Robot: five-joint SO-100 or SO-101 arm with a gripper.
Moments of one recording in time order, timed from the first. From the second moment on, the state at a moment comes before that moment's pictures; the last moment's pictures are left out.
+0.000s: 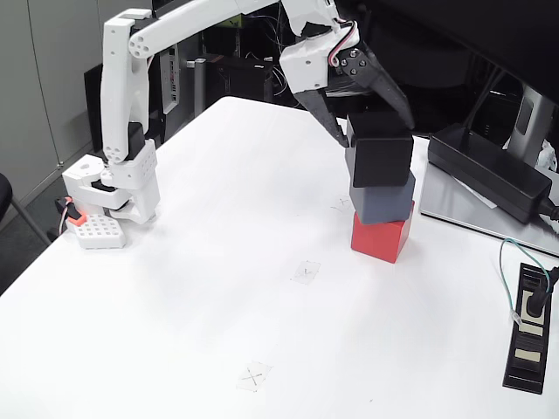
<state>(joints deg) -12.2 86.9 59.7 90.8 -9.4</state>
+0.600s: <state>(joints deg) -12.1 94.7 57.0 90.8 -14.4</state>
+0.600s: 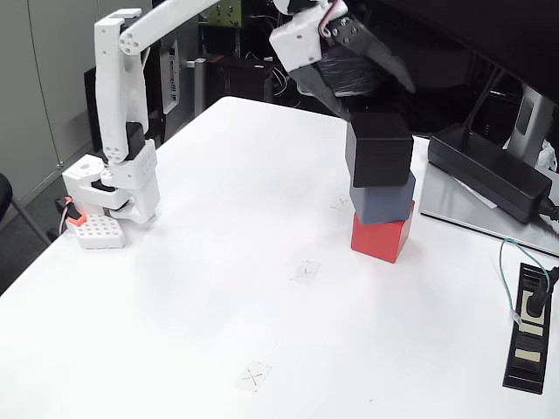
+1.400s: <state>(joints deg) -11.5 133.4 56.0 90.8 -14.4</state>
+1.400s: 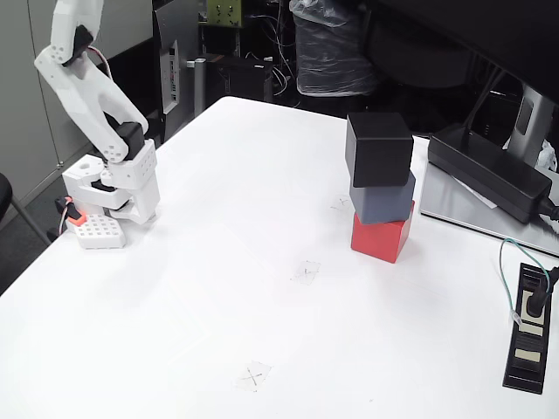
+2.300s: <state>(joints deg) -11.3 171.5 112.2 76.6 -0.6</state>
